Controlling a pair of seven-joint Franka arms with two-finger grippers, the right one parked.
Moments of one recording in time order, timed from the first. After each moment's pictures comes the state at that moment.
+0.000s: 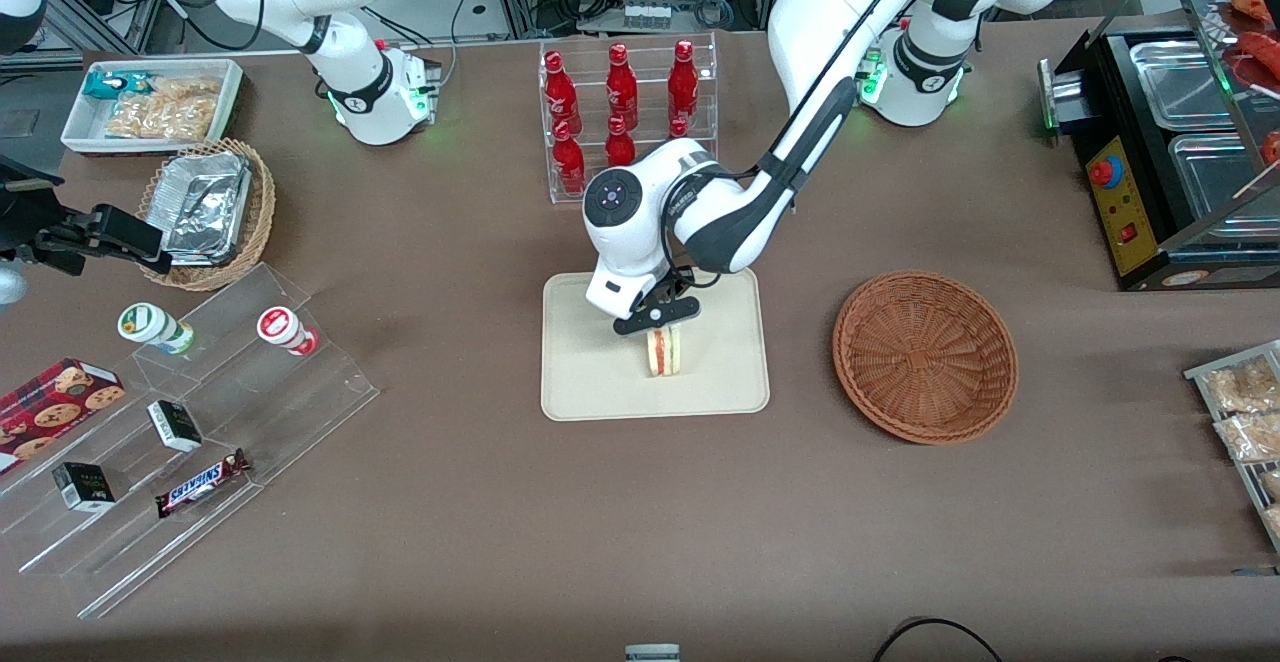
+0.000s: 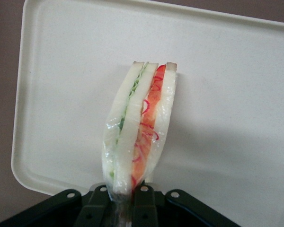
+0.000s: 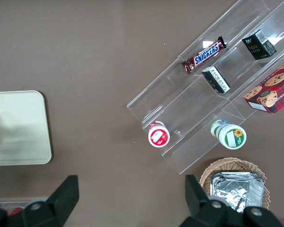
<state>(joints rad) -0.71 0.71 -0.17 -1.47 0.19 2.06 -1.19</state>
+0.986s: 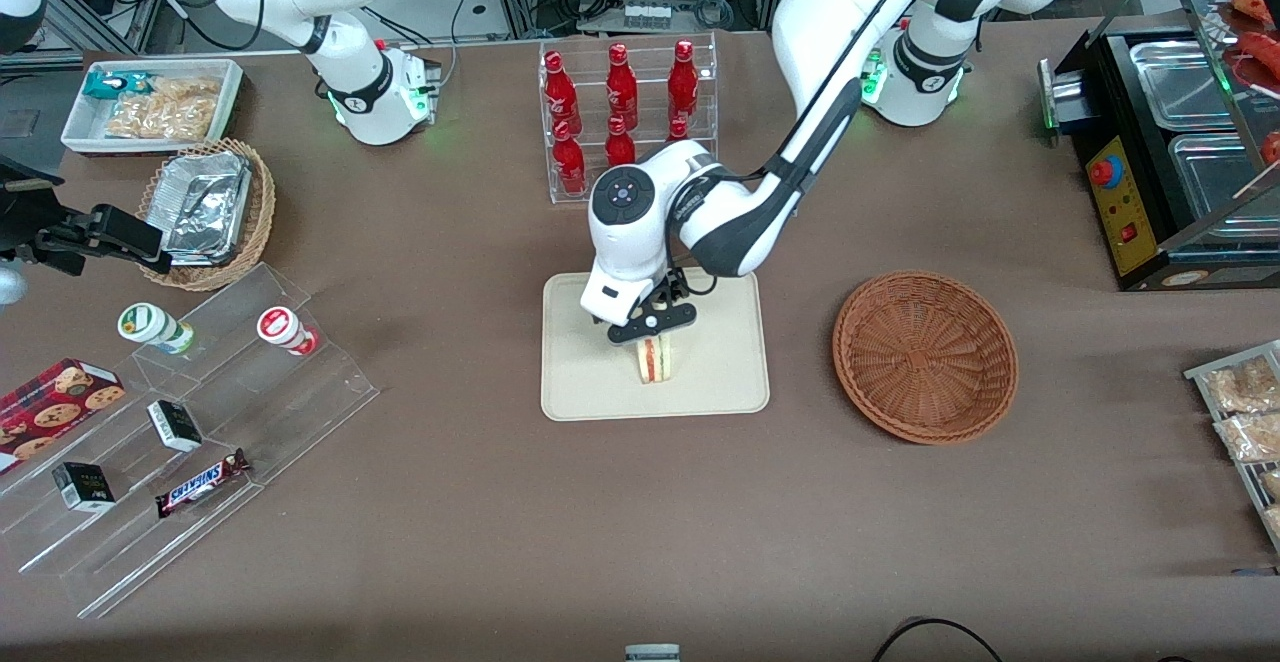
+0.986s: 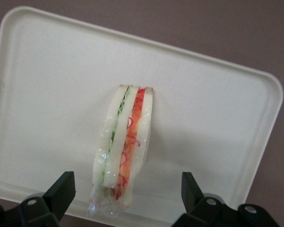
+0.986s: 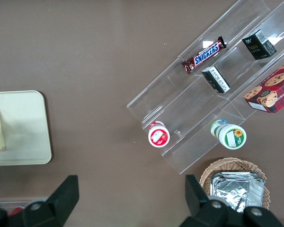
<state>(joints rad) -0.69 0.68 -0.16 -1.43 0.15 2.13 -1.20</state>
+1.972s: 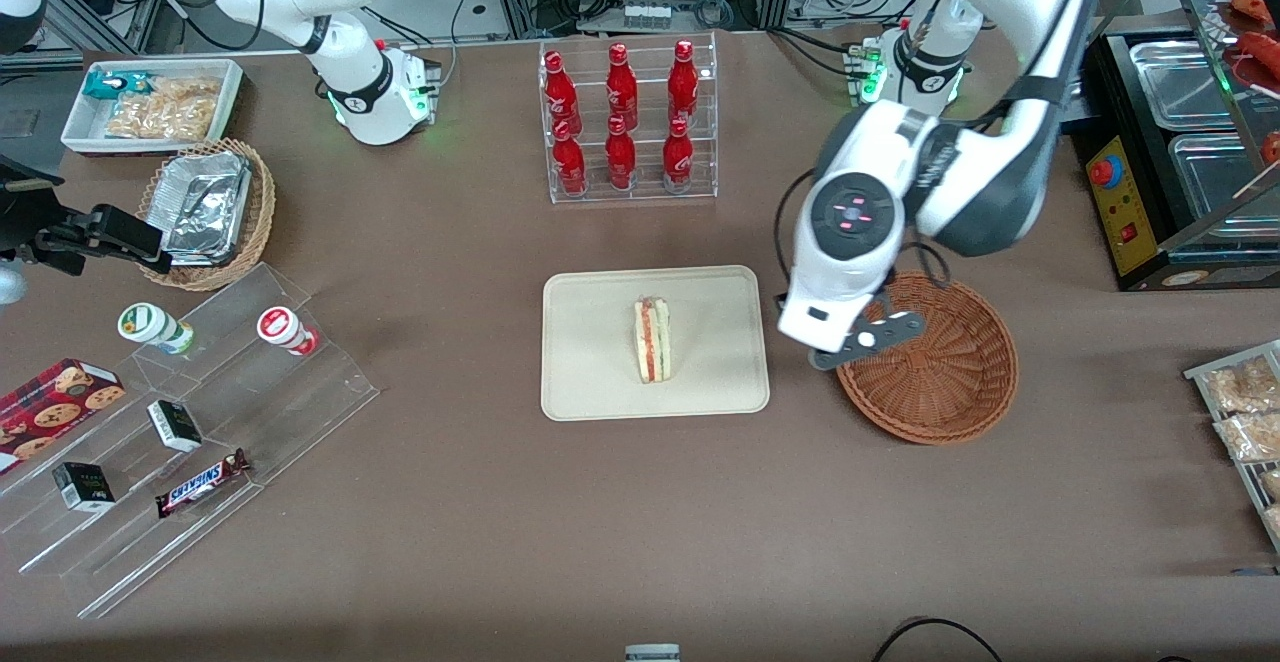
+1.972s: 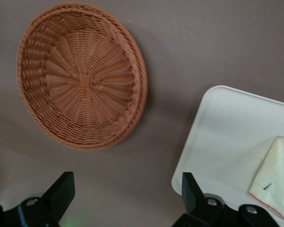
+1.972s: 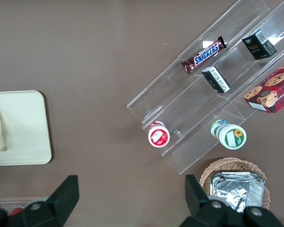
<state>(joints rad) -0.34 0.34 -0.15 -1.57 0.13 1.68 -0.83</state>
